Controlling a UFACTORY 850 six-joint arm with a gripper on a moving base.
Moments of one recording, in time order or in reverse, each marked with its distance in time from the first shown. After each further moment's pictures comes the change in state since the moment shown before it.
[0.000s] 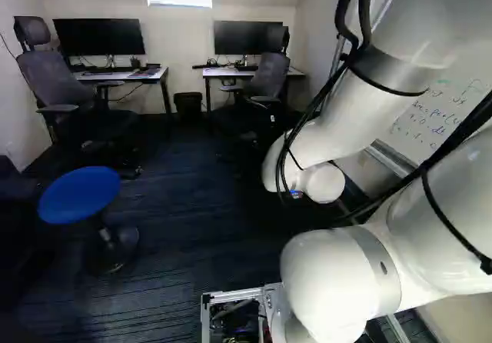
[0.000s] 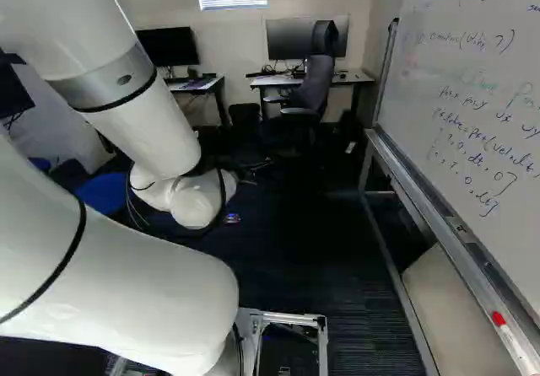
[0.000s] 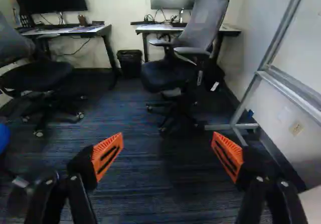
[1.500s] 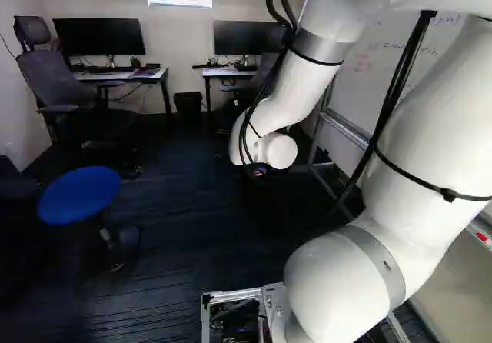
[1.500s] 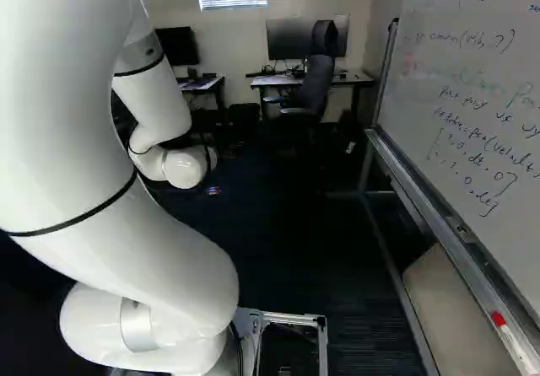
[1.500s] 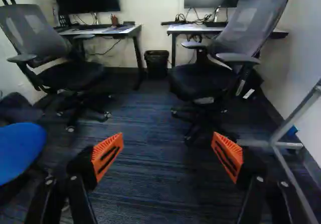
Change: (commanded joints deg) arm 13.8 -14.8 -14.9 5.3 -0.6 0.0
